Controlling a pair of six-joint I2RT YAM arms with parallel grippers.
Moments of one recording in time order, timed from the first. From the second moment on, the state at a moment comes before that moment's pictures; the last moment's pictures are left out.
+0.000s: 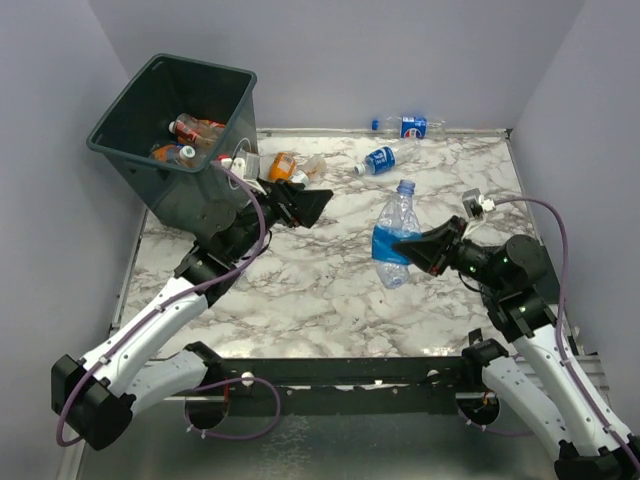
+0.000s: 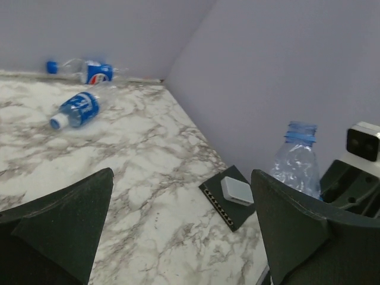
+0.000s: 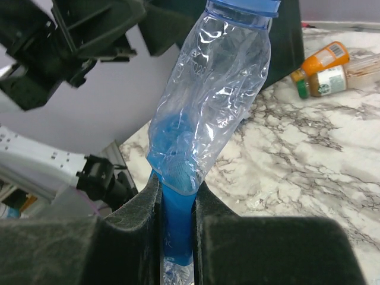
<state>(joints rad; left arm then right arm) -0.62 0.96 0.82 0.26 0.03 -0.63 0.33 0.64 0.63 0.09 -0.63 0.53</state>
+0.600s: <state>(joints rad) -0.73 1.27 1.03 0.40 0.51 -0.62 0.37 0.57 0.57 0.06 -0.71 0.44</state>
